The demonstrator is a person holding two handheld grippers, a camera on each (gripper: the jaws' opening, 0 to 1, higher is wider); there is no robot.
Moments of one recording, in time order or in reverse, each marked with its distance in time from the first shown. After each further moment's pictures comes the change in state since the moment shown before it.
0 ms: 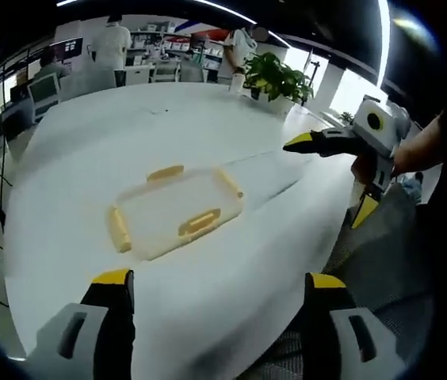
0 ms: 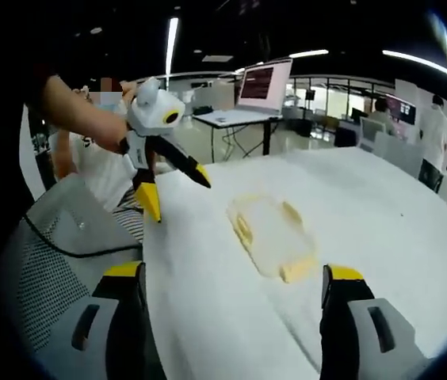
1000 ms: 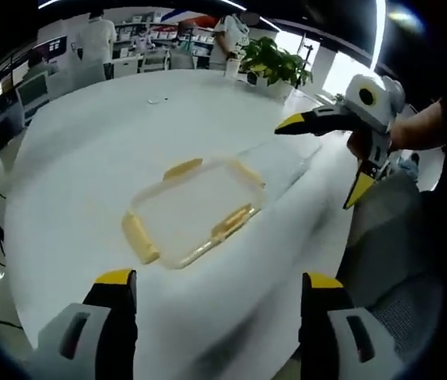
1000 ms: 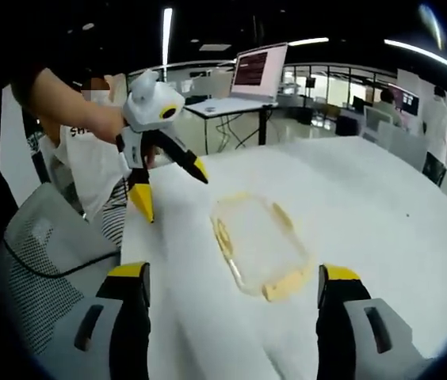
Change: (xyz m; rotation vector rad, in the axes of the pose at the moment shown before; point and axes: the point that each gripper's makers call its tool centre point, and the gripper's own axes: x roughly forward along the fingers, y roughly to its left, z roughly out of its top) left arm 0.015 0.039 -0.002 0.091 0.120 -0.036; right arm 0.035 -0.034 0.007 0.017 0.075 0.004
